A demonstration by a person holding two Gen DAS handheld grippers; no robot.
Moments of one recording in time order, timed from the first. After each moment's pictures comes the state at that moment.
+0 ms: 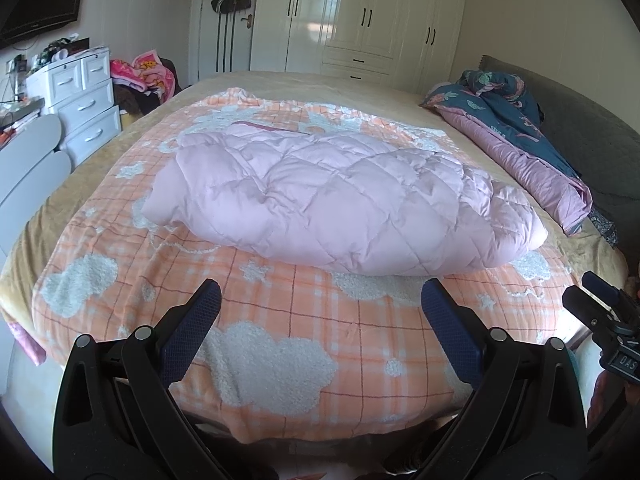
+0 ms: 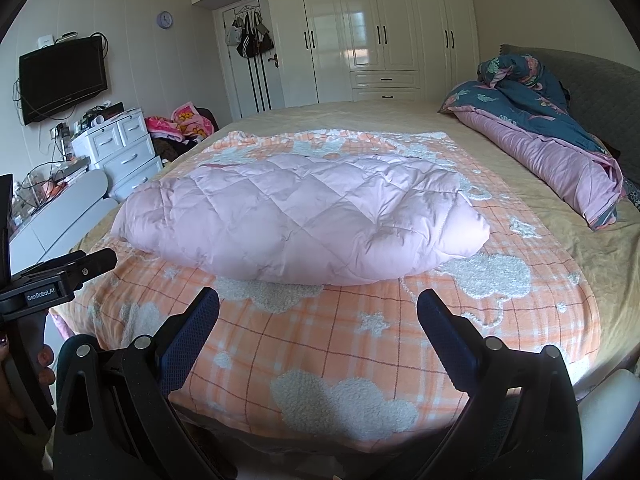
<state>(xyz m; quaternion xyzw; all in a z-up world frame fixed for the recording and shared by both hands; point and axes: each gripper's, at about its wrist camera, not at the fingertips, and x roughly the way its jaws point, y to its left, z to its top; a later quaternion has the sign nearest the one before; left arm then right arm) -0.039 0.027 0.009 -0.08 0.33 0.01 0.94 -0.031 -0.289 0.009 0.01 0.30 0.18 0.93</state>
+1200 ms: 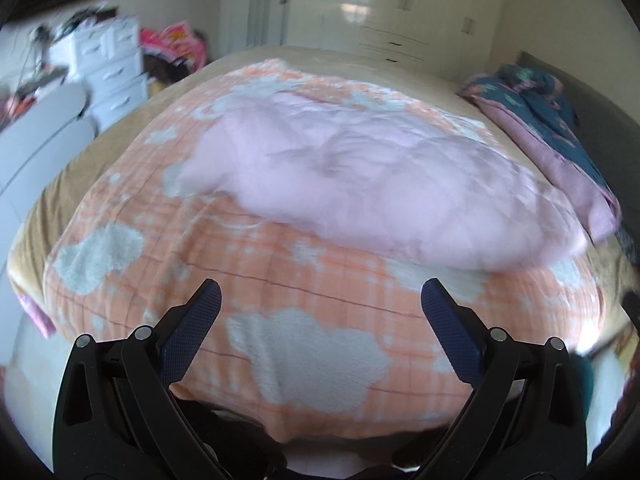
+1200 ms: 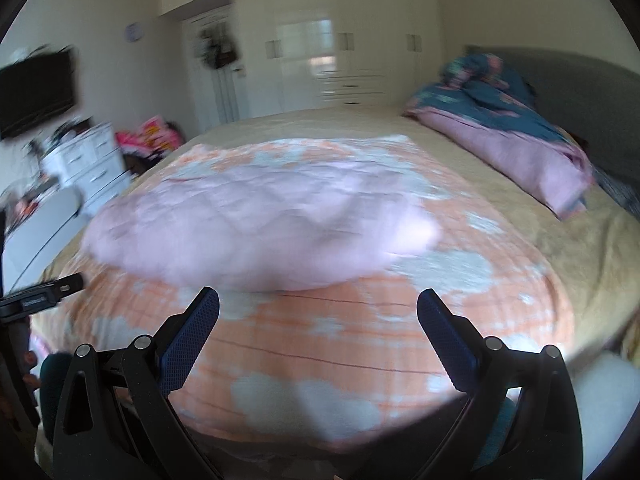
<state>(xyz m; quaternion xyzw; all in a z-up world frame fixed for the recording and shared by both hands) -0.021 0.081 -0.016 -0.12 0.37 0.08 0.92 -0.029 -0.358 0.001 0.05 0.29 0.06 0.95</state>
